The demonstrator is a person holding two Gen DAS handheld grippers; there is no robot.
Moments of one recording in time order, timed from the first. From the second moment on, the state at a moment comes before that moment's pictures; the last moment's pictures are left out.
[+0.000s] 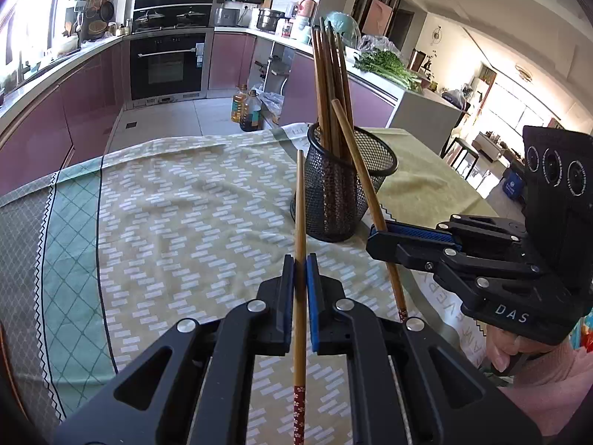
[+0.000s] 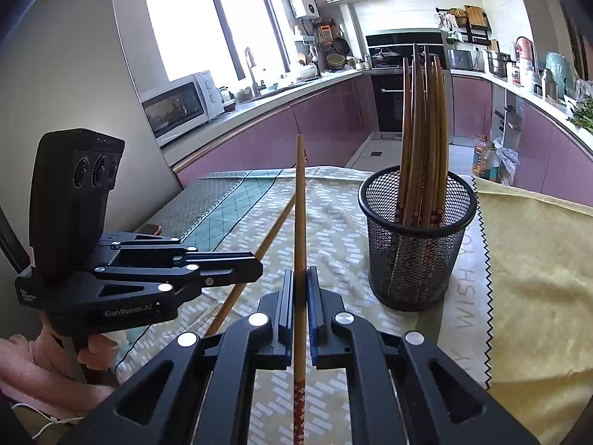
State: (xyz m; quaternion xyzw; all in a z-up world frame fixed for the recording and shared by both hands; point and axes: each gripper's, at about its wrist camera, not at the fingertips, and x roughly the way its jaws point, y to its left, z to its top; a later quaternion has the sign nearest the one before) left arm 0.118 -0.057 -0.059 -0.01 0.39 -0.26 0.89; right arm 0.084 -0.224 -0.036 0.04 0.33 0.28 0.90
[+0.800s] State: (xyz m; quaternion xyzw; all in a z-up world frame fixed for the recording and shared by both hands) left arm 0.113 -0.051 -0.041 -0.03 0.36 -0.28 0.89; right arm 0.083 -0.237 -0.030 0.05 0.32 0.28 0.91
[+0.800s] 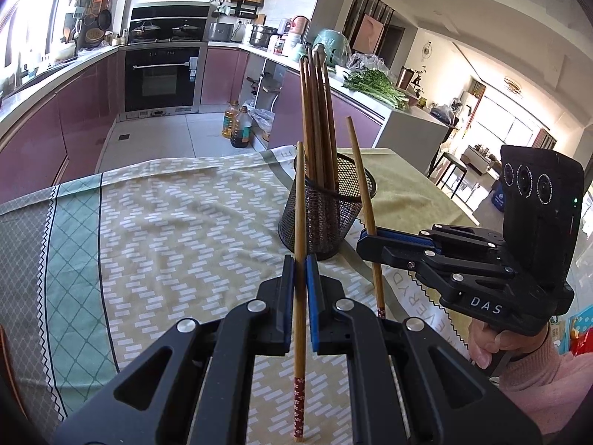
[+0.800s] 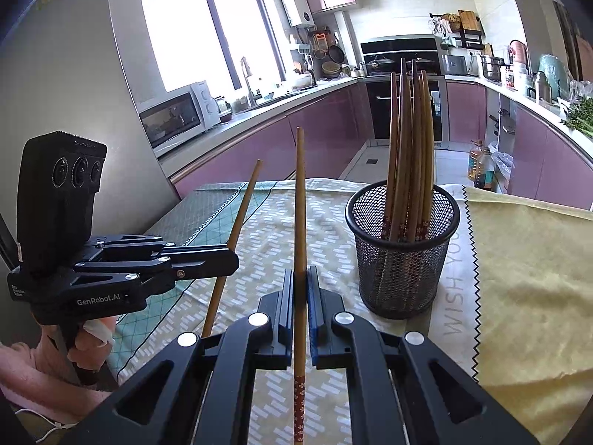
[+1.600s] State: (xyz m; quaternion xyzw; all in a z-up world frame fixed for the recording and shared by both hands) left arm 0.109 -0.050 -0.029 -0.03 0.34 -0.28 0.90; right arm 0.078 -0.248 -0.017 0.05 0.29 0.27 0.92
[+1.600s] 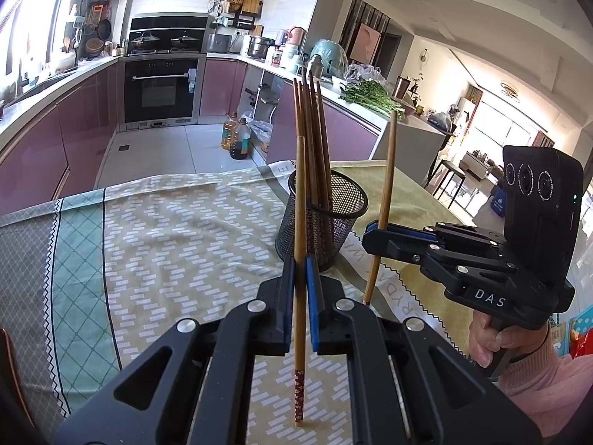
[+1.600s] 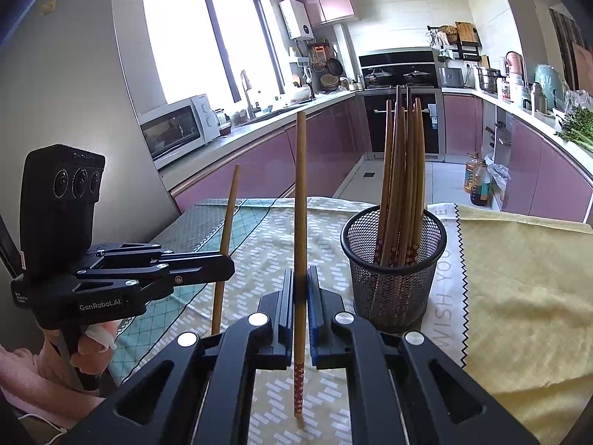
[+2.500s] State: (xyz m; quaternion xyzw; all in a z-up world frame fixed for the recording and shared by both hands) left arm 0.107 -0.057 -0.013 -0.01 0.32 -0.28 0.90; right arm 0.079 -0.254 -0.001 0.05 0.27 0.27 0.92
